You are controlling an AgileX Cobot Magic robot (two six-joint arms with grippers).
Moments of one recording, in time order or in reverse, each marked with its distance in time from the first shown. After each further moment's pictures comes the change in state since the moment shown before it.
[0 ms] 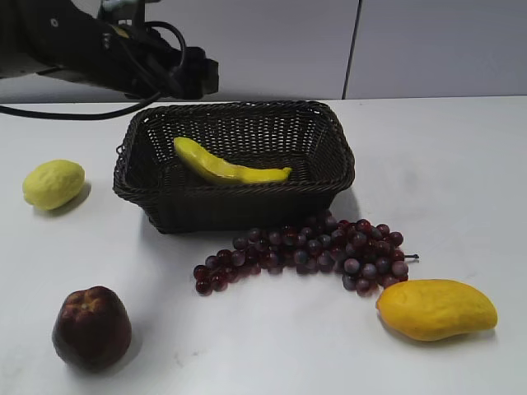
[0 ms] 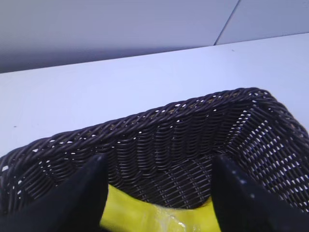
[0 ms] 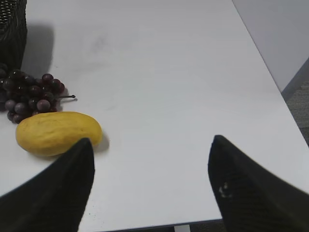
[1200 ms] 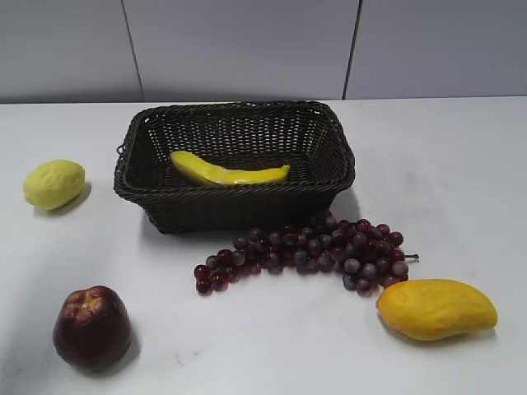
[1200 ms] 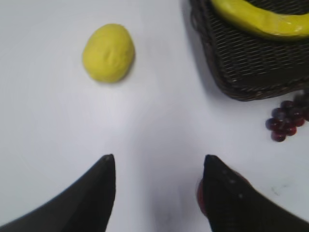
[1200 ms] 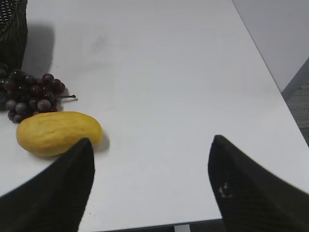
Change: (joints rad) left arm 0.382 -0.470 0.014 0.251 1.001 -0.056; right arm 0.000 0.000 0.000 0.000 0.000 0.000
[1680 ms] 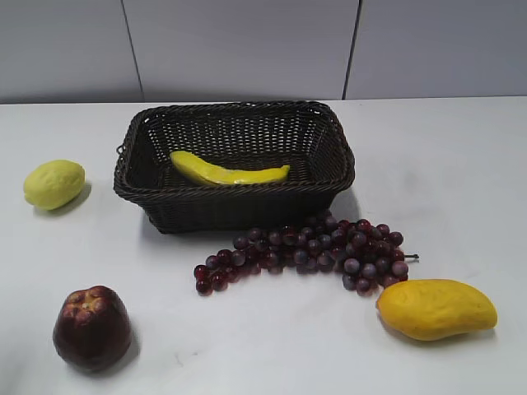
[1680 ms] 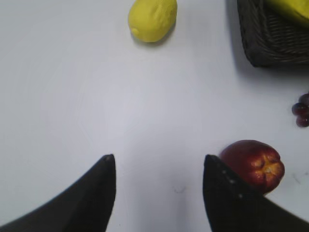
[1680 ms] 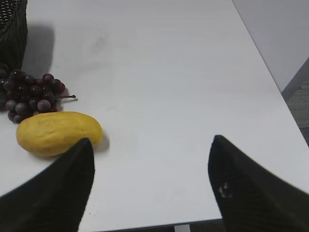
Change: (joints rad) left arm 0.126 -0.387 0.336 0.001 -0.075 -0.010; right arm 0.000 0.000 0.000 0.000 0.000 0.000
